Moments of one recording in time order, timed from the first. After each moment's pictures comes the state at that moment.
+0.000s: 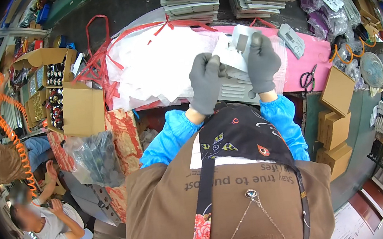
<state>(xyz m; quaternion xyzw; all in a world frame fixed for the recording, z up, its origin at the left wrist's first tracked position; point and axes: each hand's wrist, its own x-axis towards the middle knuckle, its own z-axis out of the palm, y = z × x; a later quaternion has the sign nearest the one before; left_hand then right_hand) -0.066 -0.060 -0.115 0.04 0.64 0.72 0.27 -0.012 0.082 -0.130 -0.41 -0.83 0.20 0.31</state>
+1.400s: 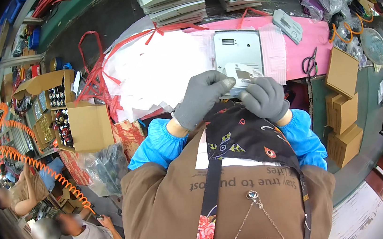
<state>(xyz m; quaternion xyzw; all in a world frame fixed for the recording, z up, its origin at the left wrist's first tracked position) -0.092 -0.082 -0.076 0.16 0.64 0.51 0.55 0.061 0.059 -0.090 0.08 -0.95 0.01 0.32</state>
